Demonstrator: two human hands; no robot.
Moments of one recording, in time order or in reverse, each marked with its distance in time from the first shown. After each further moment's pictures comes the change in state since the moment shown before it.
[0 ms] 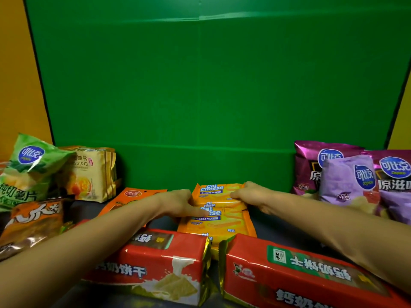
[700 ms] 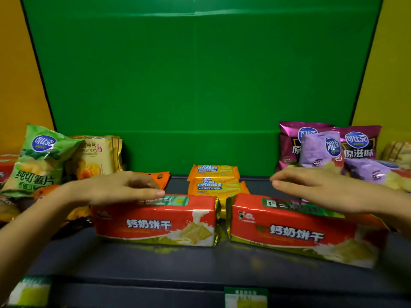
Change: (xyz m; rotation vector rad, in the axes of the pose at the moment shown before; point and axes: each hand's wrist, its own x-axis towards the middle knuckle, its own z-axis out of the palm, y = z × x) left_hand -0.128 -0.080 -0.044 -0.051 -0.026 0.291; right_hand -0.214 -0.001 -0.062 -0.666 0.022 -0.355
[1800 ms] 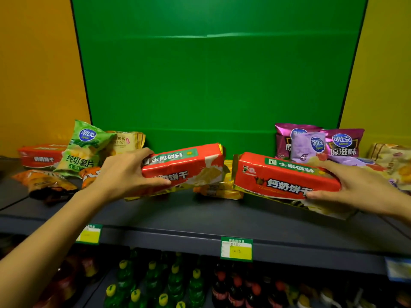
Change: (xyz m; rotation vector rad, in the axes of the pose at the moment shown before) left_hand -0.074 0.025 0.028 0.455 0.755 0.032; right_hand -0.080 0.048 -0.001 -0.169 0.307 0.055
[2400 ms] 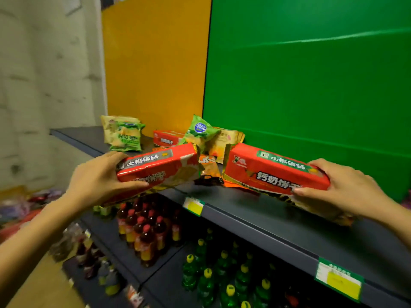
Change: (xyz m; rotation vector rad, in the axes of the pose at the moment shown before) left_hand -0.185 -0.088 -0.114 0.302 0.129 -0.532; right_hand 0.074 -0.177 0.031 0.111 -0.035 -0.345
